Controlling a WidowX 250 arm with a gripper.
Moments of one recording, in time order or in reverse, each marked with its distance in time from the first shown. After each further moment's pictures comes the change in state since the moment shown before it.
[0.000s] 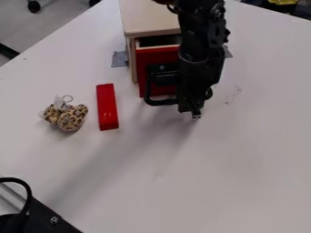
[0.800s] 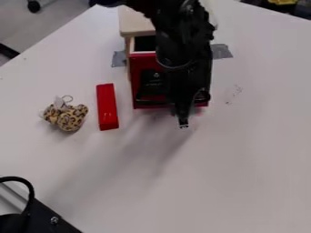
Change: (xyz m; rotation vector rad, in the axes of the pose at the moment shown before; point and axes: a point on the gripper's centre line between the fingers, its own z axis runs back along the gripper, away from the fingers) arm -0.032 -0.042 0.041 0.044 -0.103 -0.059
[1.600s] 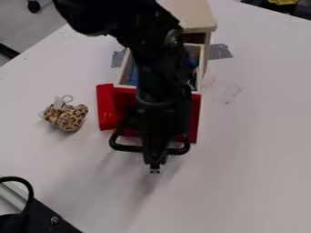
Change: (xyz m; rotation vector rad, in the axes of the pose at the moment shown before) arm -0.026 -0.031 -0.015 -0.163 0.091 -0.069
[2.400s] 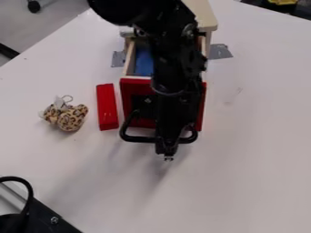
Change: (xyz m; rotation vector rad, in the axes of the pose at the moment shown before) arm 0.021 0.014 -0.003 -0.026 -0.010 0.016
